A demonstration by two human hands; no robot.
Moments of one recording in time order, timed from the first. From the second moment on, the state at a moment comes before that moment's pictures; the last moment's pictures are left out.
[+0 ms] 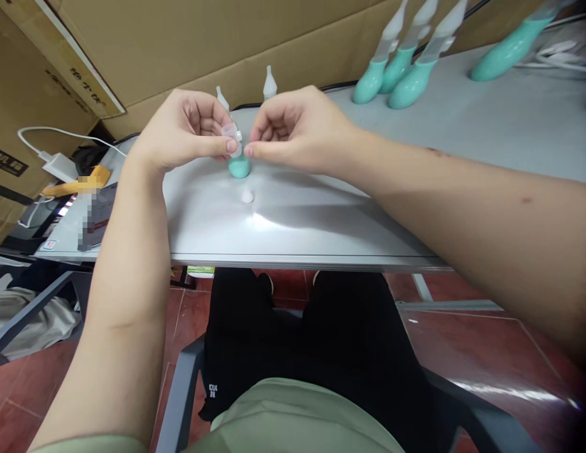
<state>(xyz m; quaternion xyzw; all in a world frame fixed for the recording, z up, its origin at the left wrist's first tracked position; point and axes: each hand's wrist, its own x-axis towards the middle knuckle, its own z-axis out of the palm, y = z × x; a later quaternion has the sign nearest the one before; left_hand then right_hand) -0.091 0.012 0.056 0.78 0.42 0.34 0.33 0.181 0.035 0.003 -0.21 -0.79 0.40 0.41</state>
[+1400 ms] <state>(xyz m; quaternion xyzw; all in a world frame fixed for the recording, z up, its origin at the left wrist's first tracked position) -0.091 0.023 0.047 0.75 0.37 0.35 0.42 0.161 0.037 -0.007 -0.17 -0.70 0.56 0.42</state>
